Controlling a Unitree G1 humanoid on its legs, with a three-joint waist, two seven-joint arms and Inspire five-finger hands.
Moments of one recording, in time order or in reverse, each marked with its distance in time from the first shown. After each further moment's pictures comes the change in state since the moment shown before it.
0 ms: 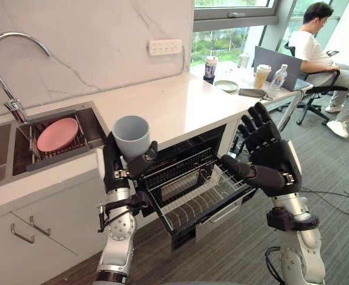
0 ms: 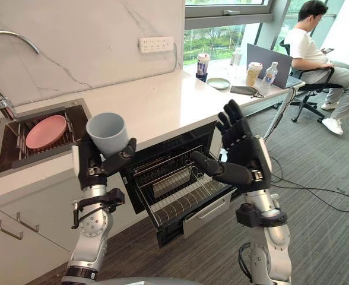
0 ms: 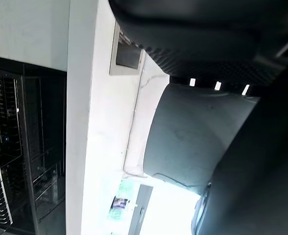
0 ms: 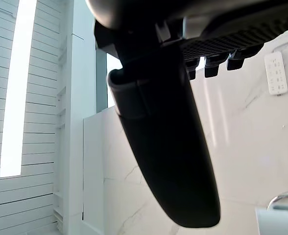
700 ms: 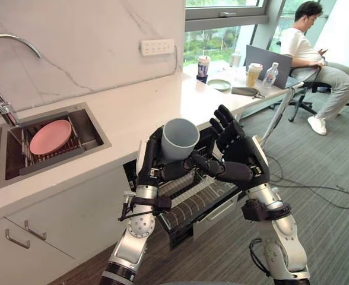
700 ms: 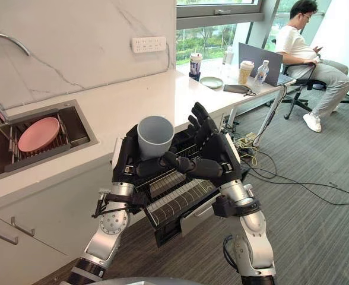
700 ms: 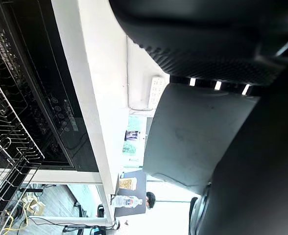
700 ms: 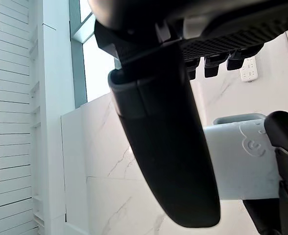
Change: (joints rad) left arm -0.085 0.044 -0.197 0.031 0.064 -0.002 -0.064; right arm -0.066 -0.018 0.152 0.000 -0.078 0.125 -0.103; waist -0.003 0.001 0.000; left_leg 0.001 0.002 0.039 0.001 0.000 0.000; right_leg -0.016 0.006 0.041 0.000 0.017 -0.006
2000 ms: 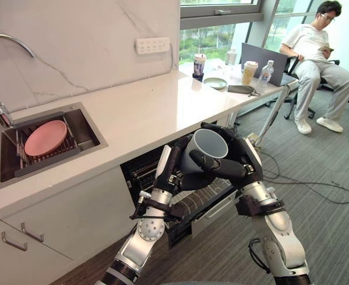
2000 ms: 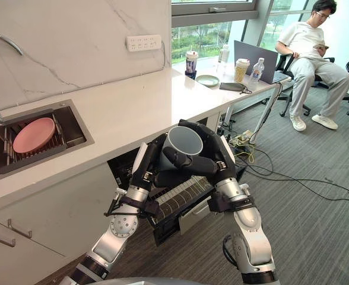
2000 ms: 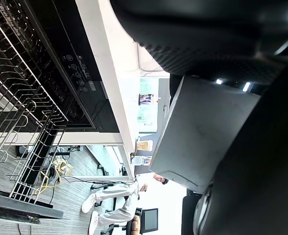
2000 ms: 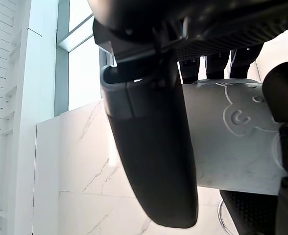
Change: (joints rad) left arm -0.018 0.034 -0.131 0.047 -0.046 0.015 -0.042; right arm -0.030 -0.034 0.038 0.006 -0.039 0.073 -0.138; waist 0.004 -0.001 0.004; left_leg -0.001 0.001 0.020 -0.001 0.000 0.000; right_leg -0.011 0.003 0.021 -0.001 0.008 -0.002
